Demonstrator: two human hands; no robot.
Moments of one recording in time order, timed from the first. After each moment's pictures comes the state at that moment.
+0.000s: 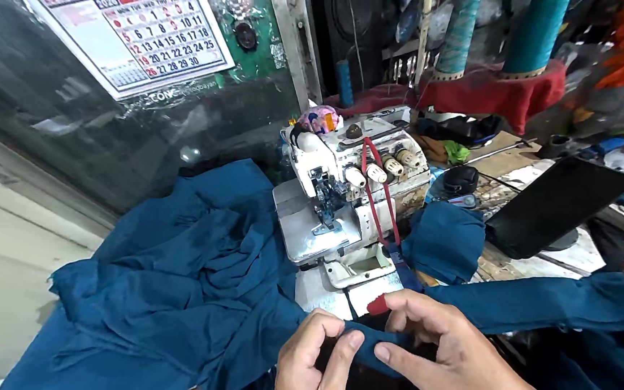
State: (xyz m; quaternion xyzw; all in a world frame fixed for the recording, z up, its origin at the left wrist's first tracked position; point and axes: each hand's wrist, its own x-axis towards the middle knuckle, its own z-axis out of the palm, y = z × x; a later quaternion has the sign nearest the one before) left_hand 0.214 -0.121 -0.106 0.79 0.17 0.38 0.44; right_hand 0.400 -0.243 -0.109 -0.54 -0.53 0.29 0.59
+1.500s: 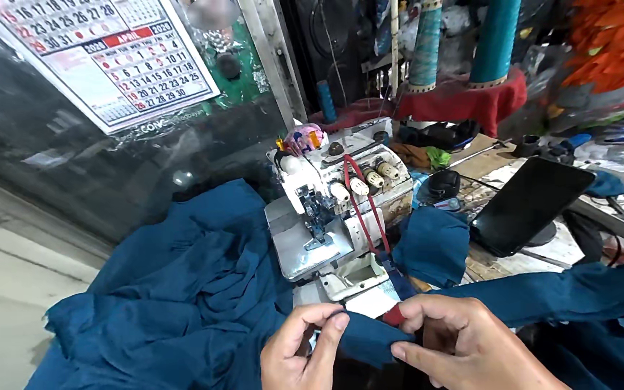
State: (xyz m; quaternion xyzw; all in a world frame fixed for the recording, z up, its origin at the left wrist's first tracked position) left_hand 0.239 -0.100 -0.087 0.76 0.14 0.45 0.45; right_hand 0.416 -0.262 -0.090 -0.60 -0.50 0.26 0.56
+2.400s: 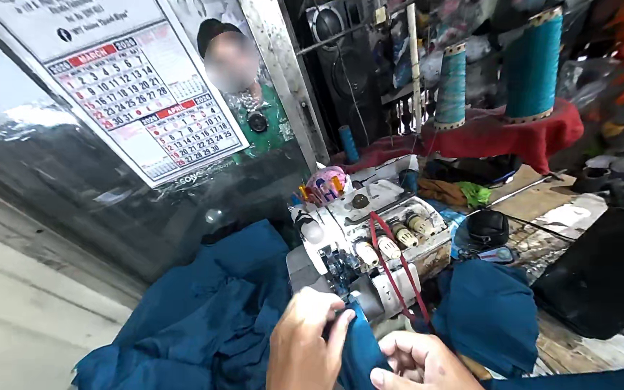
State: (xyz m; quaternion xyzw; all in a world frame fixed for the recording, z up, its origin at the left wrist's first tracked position) left_hand 0.293 0.001 -0.062 0.92 0.21 0.34 0.05; right_hand 0.429 -0.167 -0.117 -0.53 -0.41 0.42 0.61
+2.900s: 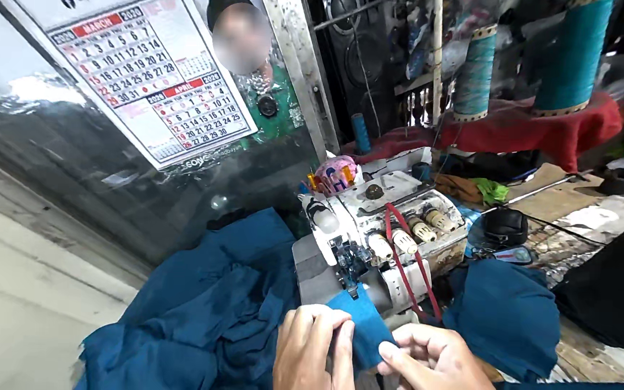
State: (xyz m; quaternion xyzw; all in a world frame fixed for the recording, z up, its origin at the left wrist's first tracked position) left_hand 0.272 -0.028 -0.068 0.89 0.25 0.37 0.10; right_hand 0.418 -0.162 -0.102 -0.55 -0.32 0.40 0.66
